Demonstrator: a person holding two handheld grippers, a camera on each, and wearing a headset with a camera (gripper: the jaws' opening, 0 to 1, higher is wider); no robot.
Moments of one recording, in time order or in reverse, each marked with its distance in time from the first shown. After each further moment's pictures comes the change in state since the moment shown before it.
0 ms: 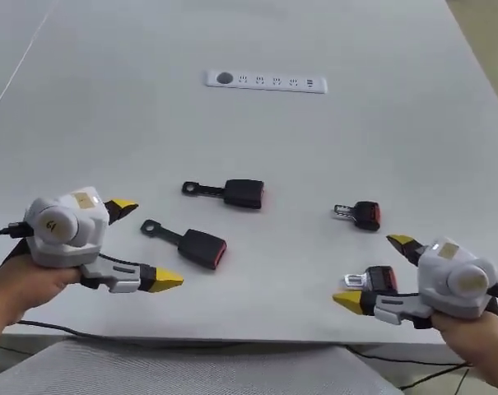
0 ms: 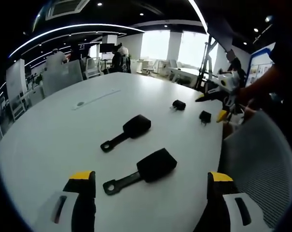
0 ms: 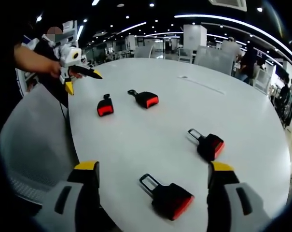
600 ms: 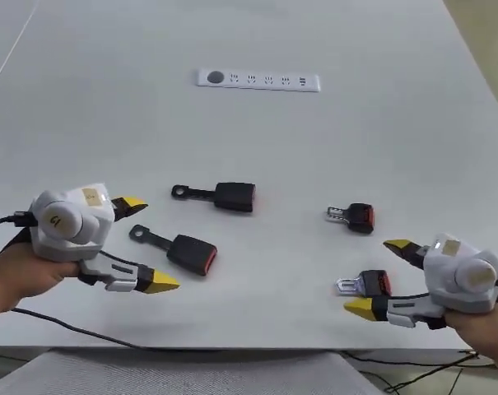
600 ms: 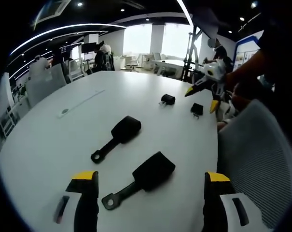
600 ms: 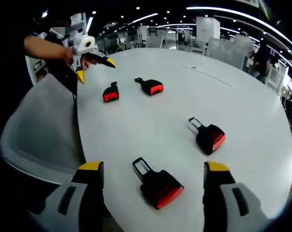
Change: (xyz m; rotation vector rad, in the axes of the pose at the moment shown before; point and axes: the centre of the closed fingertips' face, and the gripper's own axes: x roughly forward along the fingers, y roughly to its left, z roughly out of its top) left arm 0.025 -0.004 0.011 0.121 0.066 -0.110; right arm -0.008 -0.014 -0.021 -0.050 0.092 0.116
